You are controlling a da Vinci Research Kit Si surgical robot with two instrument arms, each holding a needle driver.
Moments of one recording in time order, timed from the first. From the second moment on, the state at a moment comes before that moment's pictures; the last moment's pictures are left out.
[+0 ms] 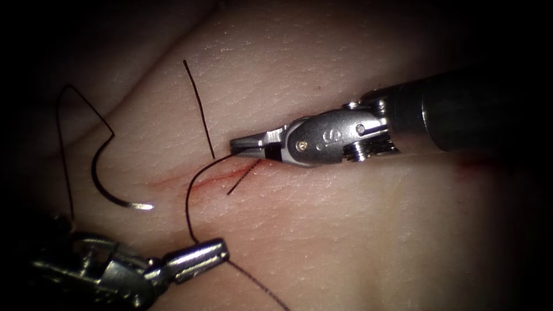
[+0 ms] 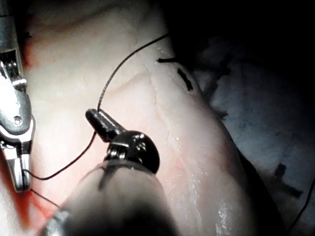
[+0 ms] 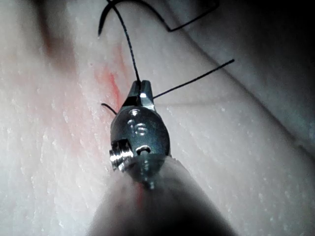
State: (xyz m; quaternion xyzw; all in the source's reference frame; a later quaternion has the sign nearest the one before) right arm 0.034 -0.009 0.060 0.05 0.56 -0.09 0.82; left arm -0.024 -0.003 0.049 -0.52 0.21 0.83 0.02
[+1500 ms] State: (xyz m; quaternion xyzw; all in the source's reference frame) right arm 0.037 -0.006 0.064 0.14 0.60 0.00 0.79; left arm -0.017 -0.005 0.052 -0.49 0.20 0.85 -0.03
